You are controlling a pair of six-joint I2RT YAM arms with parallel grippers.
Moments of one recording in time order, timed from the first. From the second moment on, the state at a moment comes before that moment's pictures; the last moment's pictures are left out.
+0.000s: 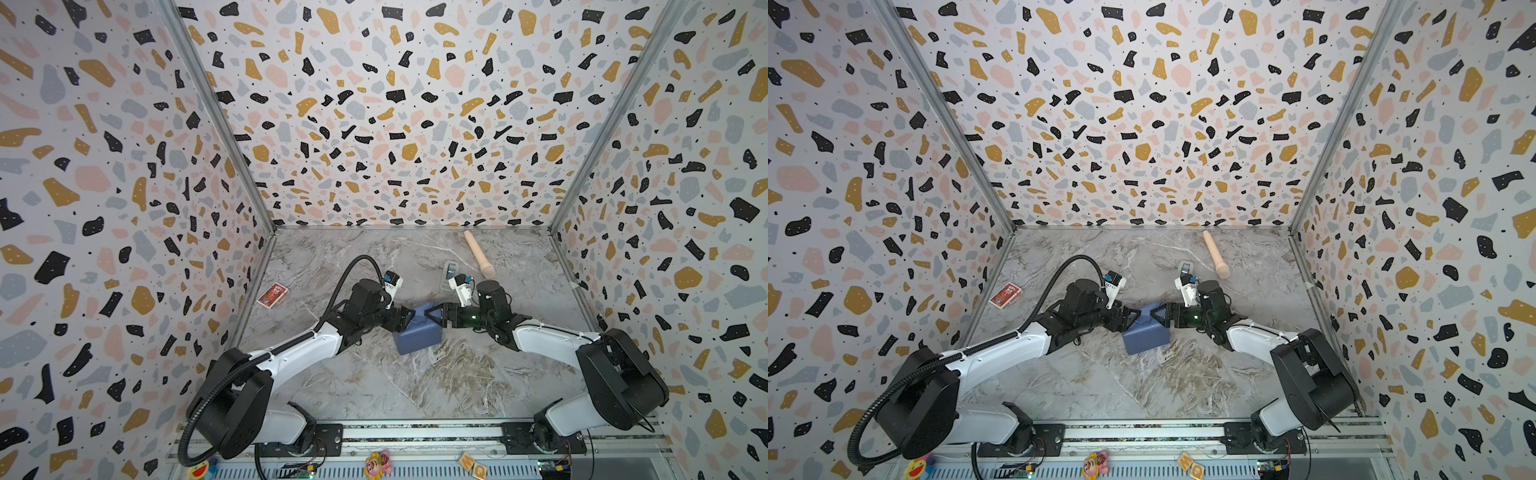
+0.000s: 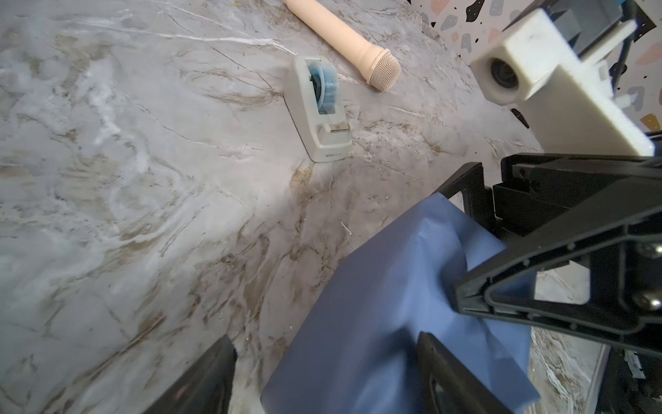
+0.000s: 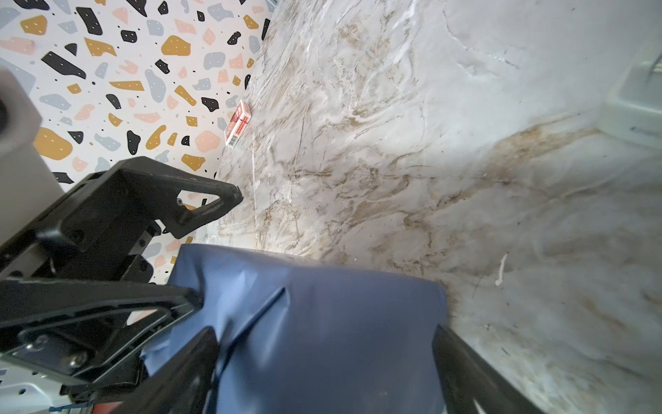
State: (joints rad) left arm -0.61 1.37 0.74 0.00 0.25 -0.19; right arm 0.51 1.48 0.64 0.26 -0.58 0.56
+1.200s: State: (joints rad) left arm -0.61 1.38 0.74 0.02 0.25 -0.17; right arm 0.58 1.41 0.70 0.04 -0.55 0.49
